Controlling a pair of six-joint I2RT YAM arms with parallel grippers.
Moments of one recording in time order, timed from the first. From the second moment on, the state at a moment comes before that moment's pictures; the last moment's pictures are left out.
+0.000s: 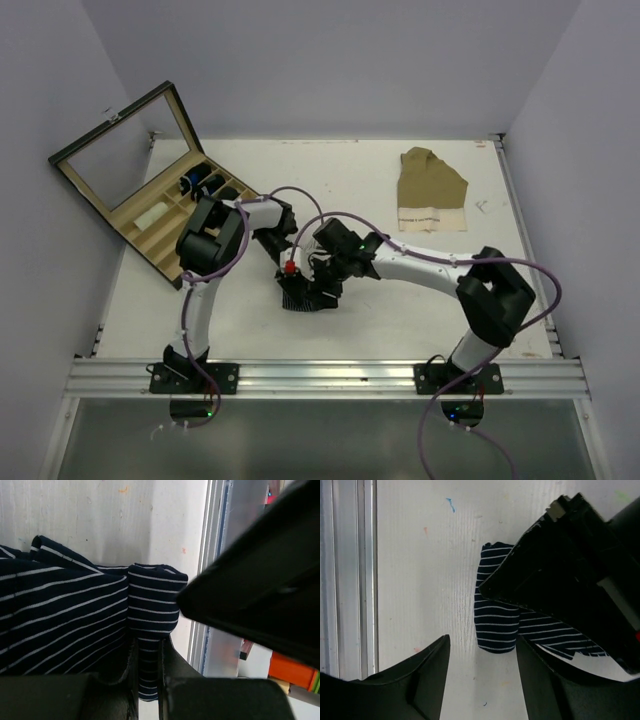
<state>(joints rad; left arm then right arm) -0.47 2.25 1.42 -1.28 0.97 0.92 0.89 1.66 1.10 -0.46 -0.52 -0.53</state>
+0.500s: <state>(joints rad) -0.47 2.25 1.42 -1.31 0.94 0.89 0.92 1.80 1.11 -0.37 -0.52 -0.55</state>
